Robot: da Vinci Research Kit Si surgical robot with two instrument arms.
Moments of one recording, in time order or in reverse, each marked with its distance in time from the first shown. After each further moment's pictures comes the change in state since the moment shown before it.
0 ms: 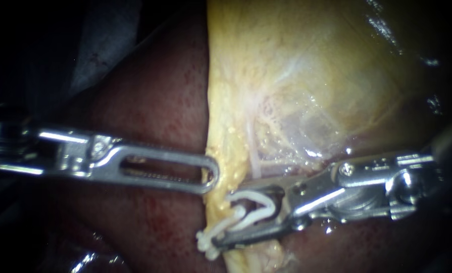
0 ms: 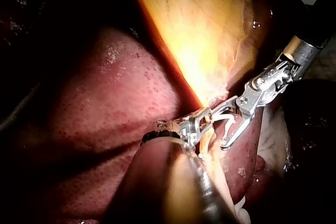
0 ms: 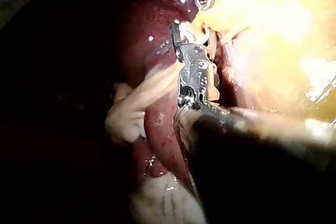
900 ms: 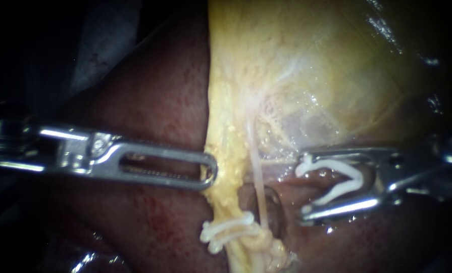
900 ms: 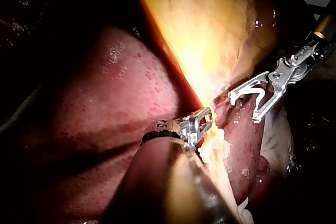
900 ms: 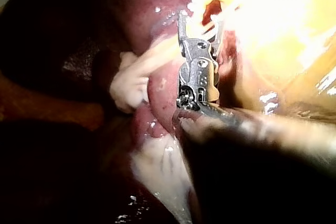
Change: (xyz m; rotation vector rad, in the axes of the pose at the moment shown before) right arm 0.000 -0.003 -0.008 -0.043 0.029 -0.025; left arm 0.000 0.001 0.000 0.000 0.001 0.002
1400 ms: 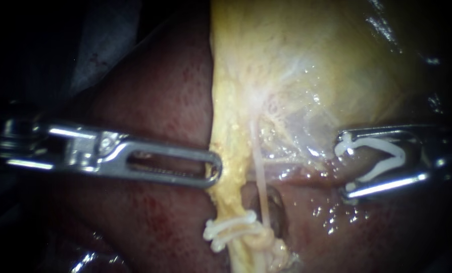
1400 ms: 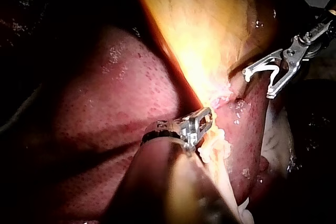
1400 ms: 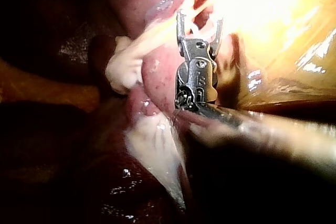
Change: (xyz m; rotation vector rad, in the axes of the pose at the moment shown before) right arm 0.002 0.001 -0.008 -0.066 0.026 -0.028; left arm 0.000 0.000 0.000 0.001 0.001 0.001
